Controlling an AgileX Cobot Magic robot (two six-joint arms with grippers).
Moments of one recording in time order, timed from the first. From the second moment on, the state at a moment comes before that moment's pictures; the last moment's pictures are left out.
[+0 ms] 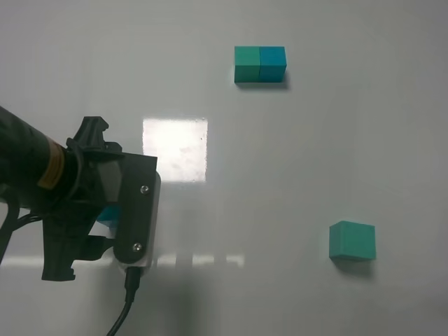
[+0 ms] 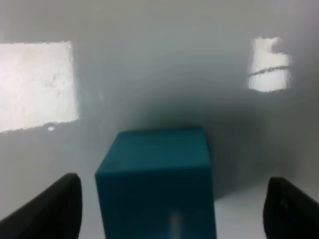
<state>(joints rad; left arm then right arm) -0.90 1.32 -1.10 0.57 0.95 0.55 0.04 -0.01 -0.50 0.01 1.05 0.03</state>
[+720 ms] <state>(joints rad) -0.86 1.35 -1.18 0.52 0.92 0.55 0.04 -0.01 -0.50 0.01 1.05 0.03</state>
